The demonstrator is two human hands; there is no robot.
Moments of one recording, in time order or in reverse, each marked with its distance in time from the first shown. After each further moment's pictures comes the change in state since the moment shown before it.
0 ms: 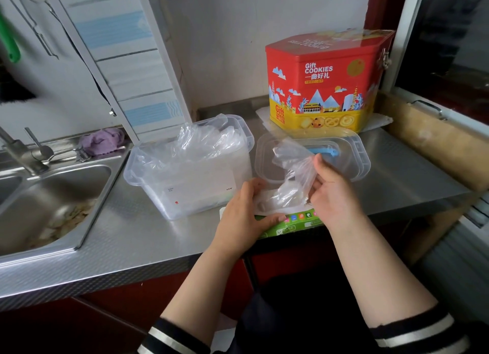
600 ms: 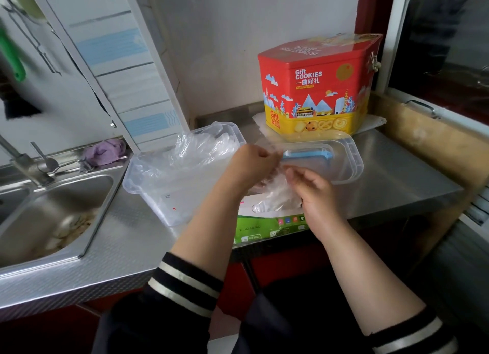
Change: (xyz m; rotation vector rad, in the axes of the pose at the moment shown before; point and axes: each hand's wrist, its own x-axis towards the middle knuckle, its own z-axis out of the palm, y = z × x) left_hand 0.082 0.088 -0.034 -0.124 -0.151 -0.341; right_hand -0.014 0.012 -0.002 -0.402 -0.136 -0.239
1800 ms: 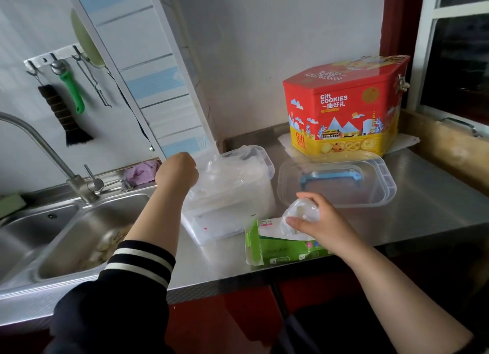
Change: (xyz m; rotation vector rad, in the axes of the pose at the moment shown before) left_hand 0.033 -0.068 -0.155 0.783 0.463 -0.283; right_hand 0.002 -0.001 0.010 -0.596 -0.208 0.029
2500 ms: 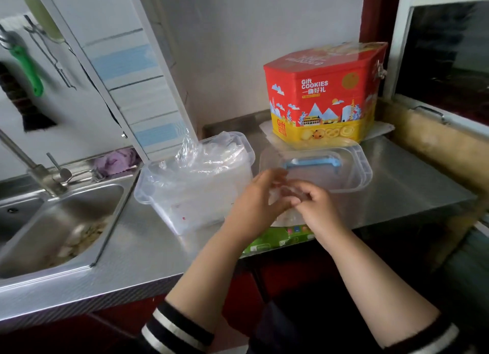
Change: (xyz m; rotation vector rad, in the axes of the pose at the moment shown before) left_hand -0.137 0.087 0.071 -0.781 -0.219 0.700; right_hand 0.002 0.001 0.003 0.298 0.185 -0.016
